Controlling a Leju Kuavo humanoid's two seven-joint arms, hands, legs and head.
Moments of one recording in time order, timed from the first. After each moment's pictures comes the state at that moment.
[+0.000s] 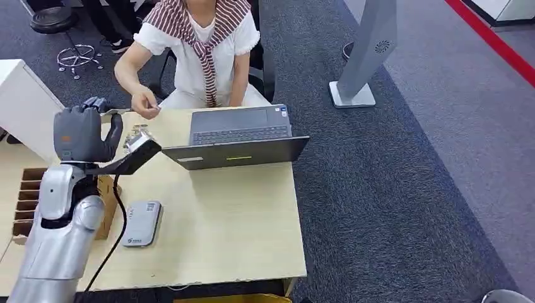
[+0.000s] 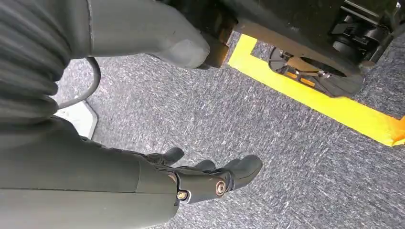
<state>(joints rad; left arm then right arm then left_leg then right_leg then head) -0.52 0.14 -0.30 -1.28 -1.13 0.29 -0.04 -0.07 0.06 -0.07 -0.20 0.56 -0.19 0.15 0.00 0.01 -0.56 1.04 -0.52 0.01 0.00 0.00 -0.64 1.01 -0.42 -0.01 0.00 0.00</state>
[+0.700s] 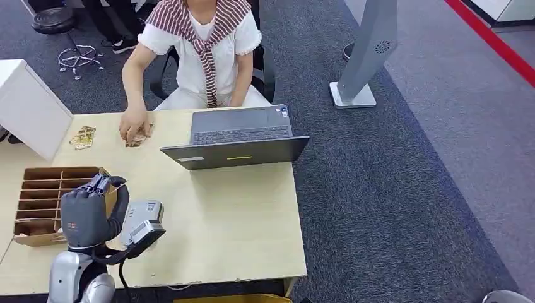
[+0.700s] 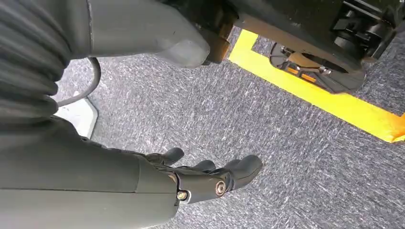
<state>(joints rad) -0.10 0.14 -0.25 -1.43 -1.08 0.60 -0.20 -0.07 0.06 -0.07 -0.20 0.58 -0.20 0.15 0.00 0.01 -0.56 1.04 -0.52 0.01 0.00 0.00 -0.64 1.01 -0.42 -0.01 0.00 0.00</state>
